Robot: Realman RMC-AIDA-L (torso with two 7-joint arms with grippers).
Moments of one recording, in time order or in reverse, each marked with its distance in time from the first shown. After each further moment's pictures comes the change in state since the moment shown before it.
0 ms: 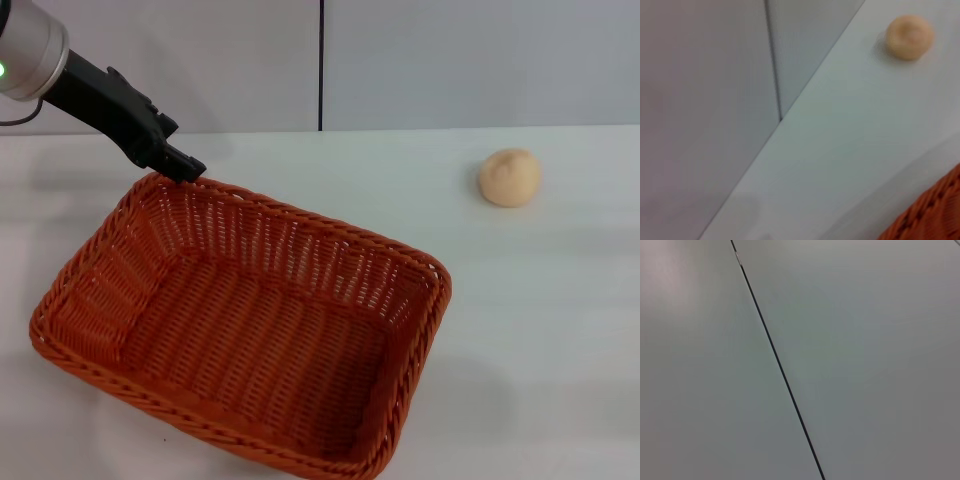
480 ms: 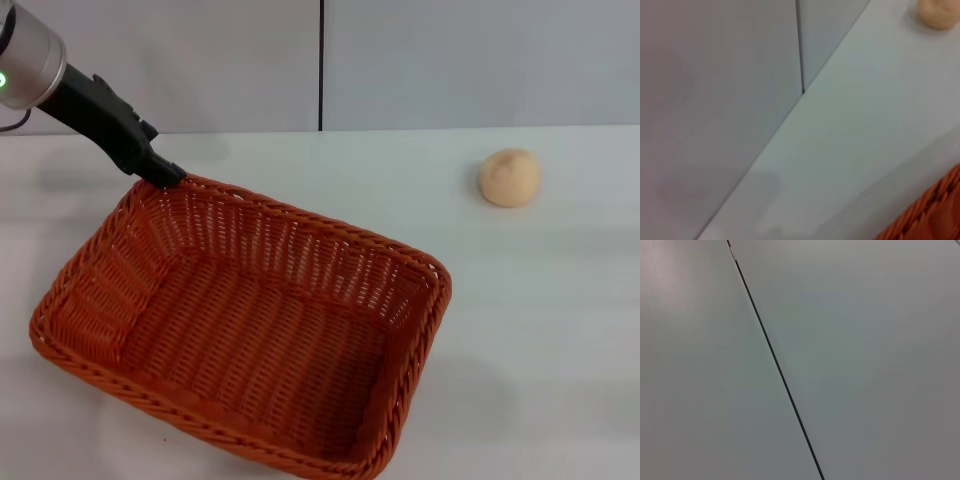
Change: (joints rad) left arm -0.003 -0.023 0.003 -0.009 0.110 -0.036 -0.003; right arm 0.002 0.002 0.002 0.009 0.000 0.005 0.000
